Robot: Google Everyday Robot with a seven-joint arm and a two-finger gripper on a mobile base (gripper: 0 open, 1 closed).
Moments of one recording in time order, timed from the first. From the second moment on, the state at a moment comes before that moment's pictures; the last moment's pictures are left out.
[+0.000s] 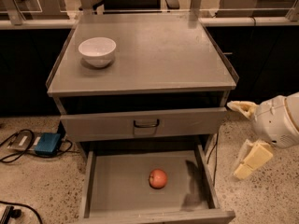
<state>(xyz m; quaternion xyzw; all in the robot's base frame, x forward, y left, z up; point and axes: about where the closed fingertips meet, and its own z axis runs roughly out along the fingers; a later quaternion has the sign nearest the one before) 0.416 -0.193 0.825 -0.60 0.74 0.15 0.28</state>
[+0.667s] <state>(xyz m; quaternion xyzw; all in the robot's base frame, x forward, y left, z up) 0.415 -0.182 0.790 -0.58 0.75 0.17 0.28</state>
